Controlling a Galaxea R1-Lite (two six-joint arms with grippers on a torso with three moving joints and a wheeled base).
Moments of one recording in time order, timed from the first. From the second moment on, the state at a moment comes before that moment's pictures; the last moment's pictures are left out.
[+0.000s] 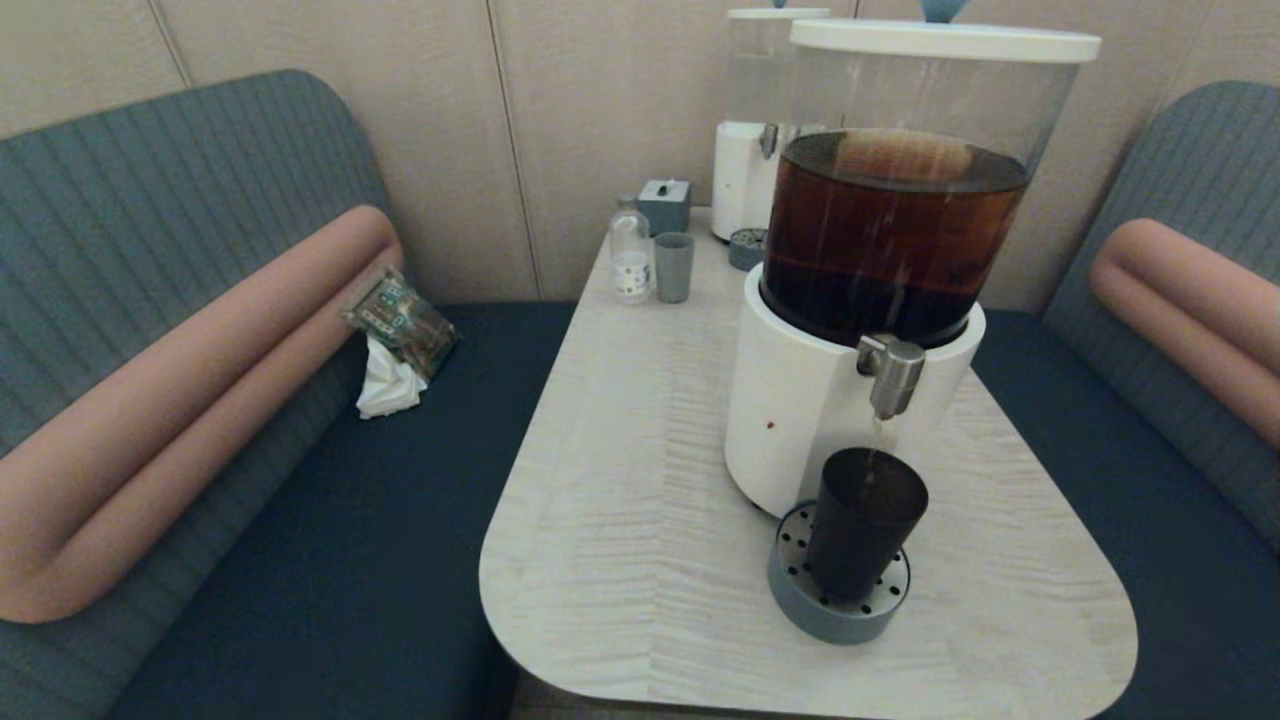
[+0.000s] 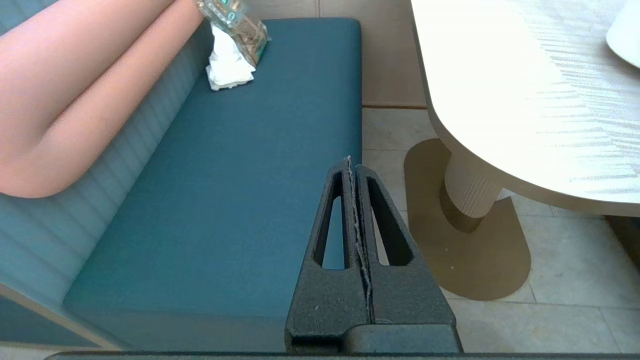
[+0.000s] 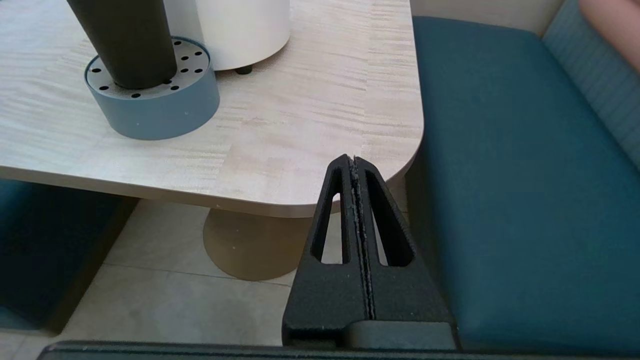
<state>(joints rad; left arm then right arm) 0.01 0.00 0.00 0.00 0.01 0.00 0.00 0.00 0.00 0.02 0.01 -0.01</state>
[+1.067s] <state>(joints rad) 0.01 0.01 -0.10 0.00 -0.01 -0.01 0.00 0.00 0.00 0.01 0.00 0.04</state>
